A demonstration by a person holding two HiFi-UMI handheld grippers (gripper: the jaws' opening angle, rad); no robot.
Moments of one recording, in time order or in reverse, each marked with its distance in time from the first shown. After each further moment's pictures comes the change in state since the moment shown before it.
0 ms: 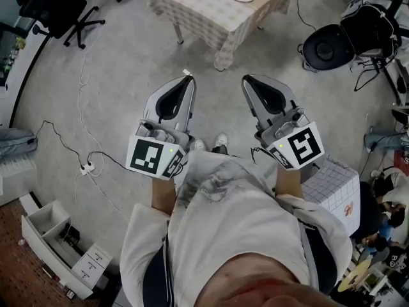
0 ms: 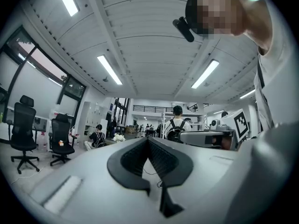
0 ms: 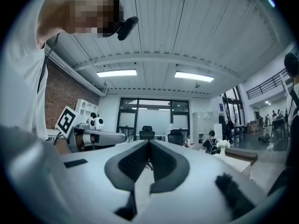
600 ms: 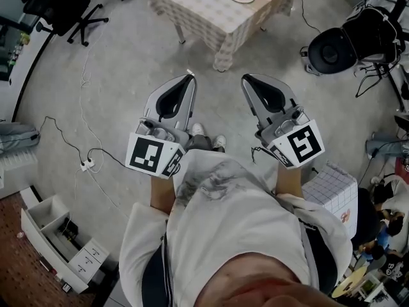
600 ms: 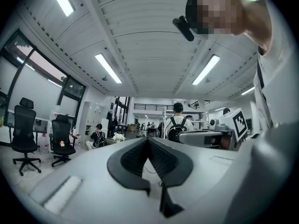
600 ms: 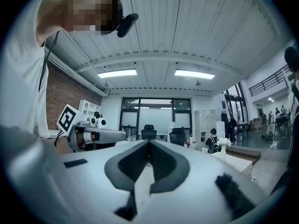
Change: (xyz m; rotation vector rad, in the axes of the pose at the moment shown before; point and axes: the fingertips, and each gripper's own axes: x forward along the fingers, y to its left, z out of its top) left arm 0.036 -0.016 -0.006 0.017 0.026 0.019; right arm -0.009 -0.039 -0.010 0.014 0.018 0.037
